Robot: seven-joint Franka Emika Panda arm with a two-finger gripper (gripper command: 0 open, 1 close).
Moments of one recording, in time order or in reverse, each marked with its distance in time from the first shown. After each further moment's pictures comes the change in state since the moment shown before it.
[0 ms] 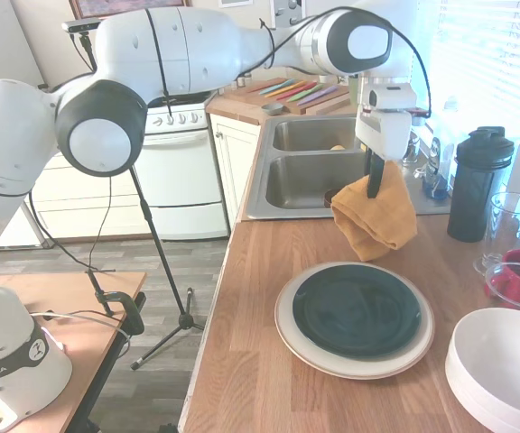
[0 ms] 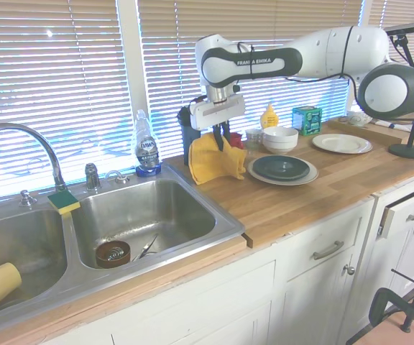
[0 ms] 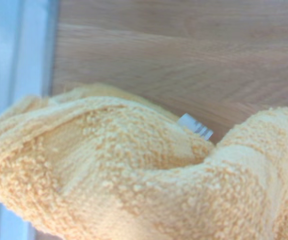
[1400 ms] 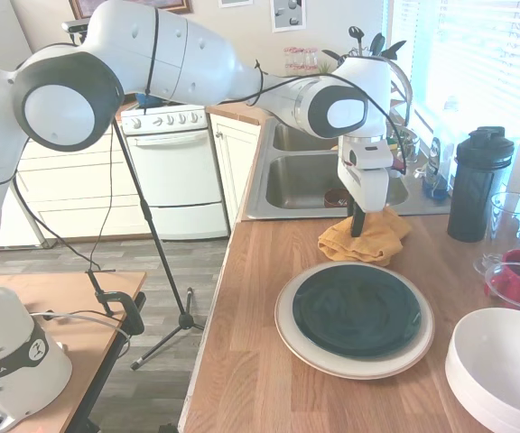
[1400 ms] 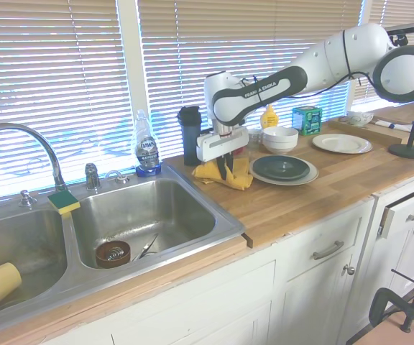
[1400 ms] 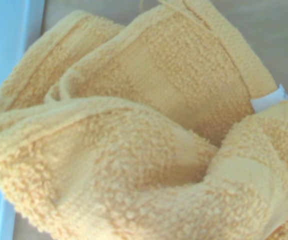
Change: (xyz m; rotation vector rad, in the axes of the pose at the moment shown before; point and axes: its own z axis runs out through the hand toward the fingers) arm -0.033 0.016 0.088 0.062 -0.009 -0.068
